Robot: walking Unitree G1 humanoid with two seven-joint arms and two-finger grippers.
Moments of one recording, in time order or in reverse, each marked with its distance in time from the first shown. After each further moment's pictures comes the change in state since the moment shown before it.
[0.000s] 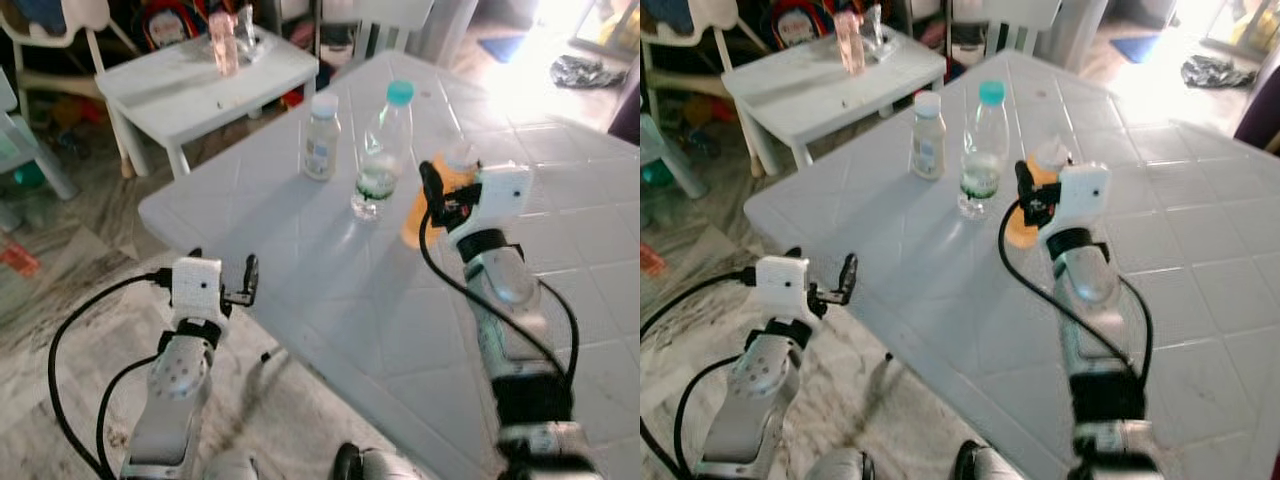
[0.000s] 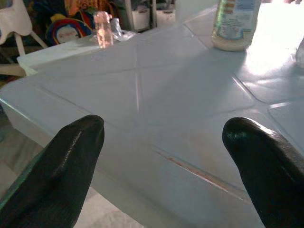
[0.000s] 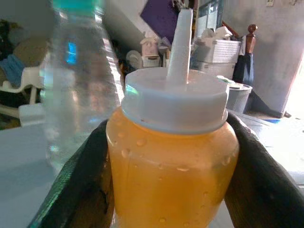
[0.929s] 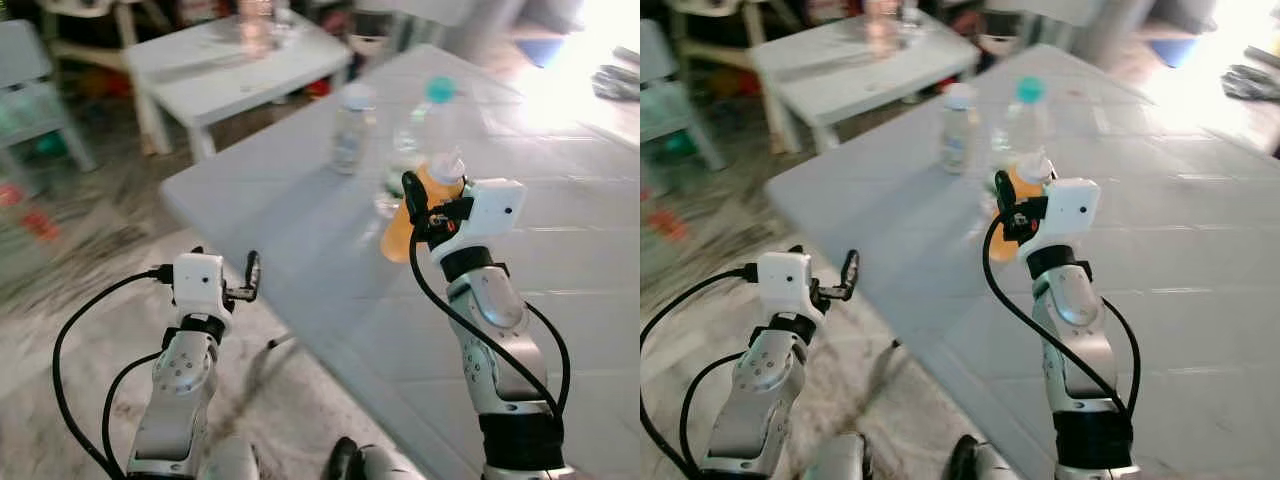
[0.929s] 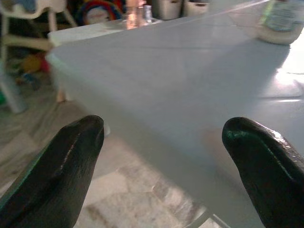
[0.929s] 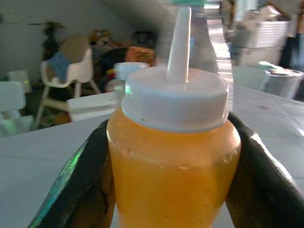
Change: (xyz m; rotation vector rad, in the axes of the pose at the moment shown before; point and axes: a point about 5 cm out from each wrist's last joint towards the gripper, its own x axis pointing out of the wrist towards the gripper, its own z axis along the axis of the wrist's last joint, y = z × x) left arm 0.005 -0.005 0.004 -0.050 0.007 0.015; right arm -0.018 0.024 0.009 0.094 0.031 0.026
